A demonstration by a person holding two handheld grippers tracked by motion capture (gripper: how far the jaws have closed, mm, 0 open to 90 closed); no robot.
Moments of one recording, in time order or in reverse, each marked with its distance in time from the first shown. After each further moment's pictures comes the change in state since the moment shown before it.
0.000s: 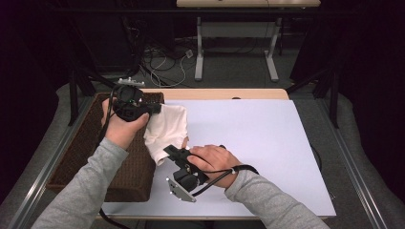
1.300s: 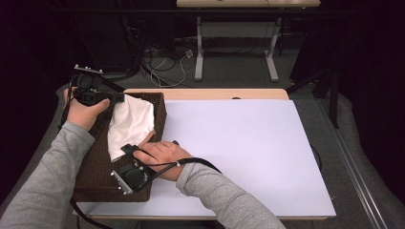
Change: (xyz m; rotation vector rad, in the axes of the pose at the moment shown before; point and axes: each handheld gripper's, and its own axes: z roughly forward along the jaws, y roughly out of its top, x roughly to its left) left arm 0.123 -0.010 -0.016 0.028 0.045 -0.118; right arm -0.008 0.070 0.097 0.015 0.096 -0.030
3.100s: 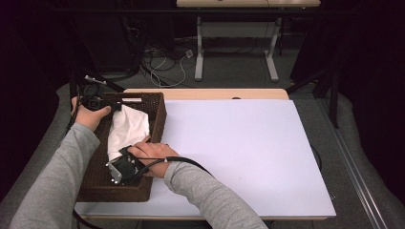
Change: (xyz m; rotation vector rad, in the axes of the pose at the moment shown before) left arm 0.062 -0.024 0.059 0.120 0.074 -0.107; right arm 0.021 -0.006 0.063 0.015 0.161 0.144
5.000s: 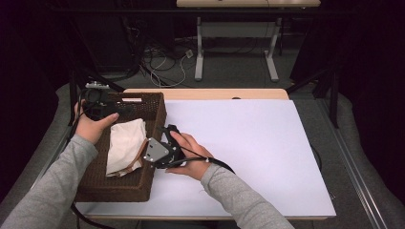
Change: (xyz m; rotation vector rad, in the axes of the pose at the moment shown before) left arm -0.053 -0.021 -0.028 -0.168 0.012 0.158; right arm -0.015 -0.064 -0.083 0.047 -0.119 0.513
